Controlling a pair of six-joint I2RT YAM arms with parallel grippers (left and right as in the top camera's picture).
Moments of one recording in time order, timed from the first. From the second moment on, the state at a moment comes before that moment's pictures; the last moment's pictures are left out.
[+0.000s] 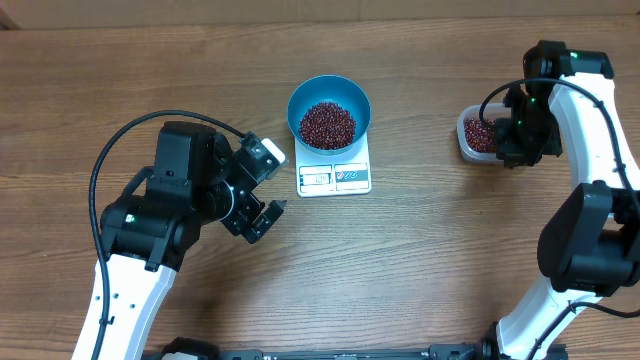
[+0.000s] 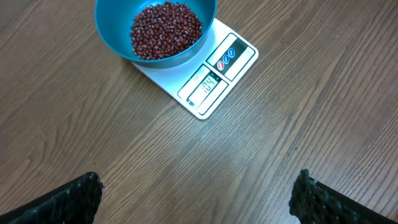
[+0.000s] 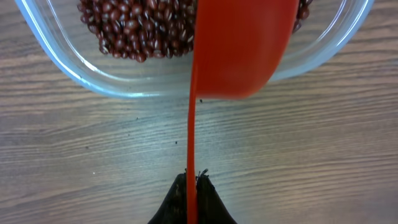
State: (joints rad) left arm -0.25 1.15 1.18 -0.99 0.28 0.50; right arm -0.14 1.98 1.73 -1.42 0.06 -0.03
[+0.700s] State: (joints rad) left arm -0.25 1.15 1.18 -0.99 0.28 0.50; right arm -0.14 2.19 1.95 -1.49 0.06 0.01
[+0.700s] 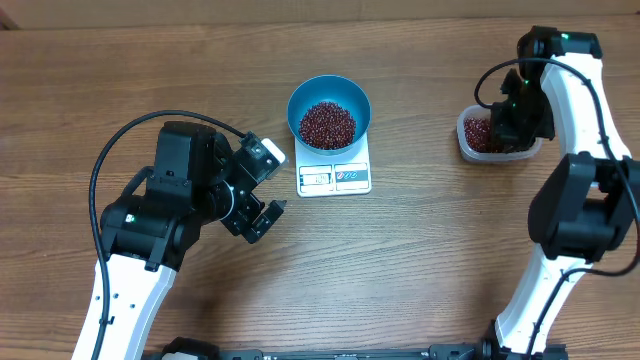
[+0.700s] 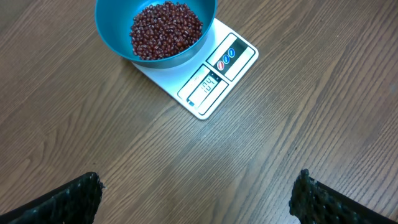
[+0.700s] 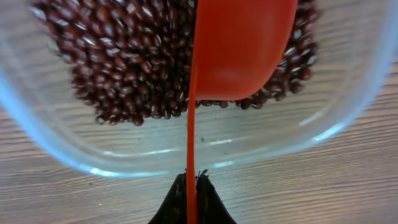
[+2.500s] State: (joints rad) left arm -0.25 1.15 1.18 -0.99 0.28 0.50; right arm -0.37 2.26 1.94 -1.61 -0.62 -0.35
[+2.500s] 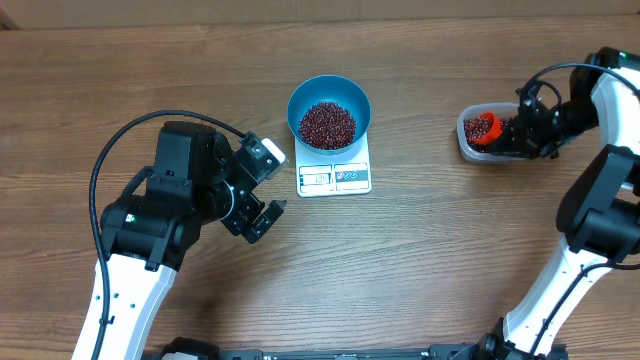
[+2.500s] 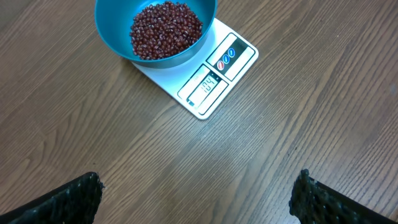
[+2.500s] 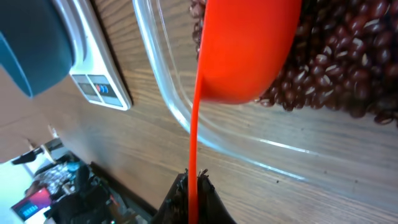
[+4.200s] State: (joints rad) left arm -0.25 1.15 1.18 -0.99 0.28 0.50; right arm -0.48 2.26 1.84 -1.64 -0.91 -0.45
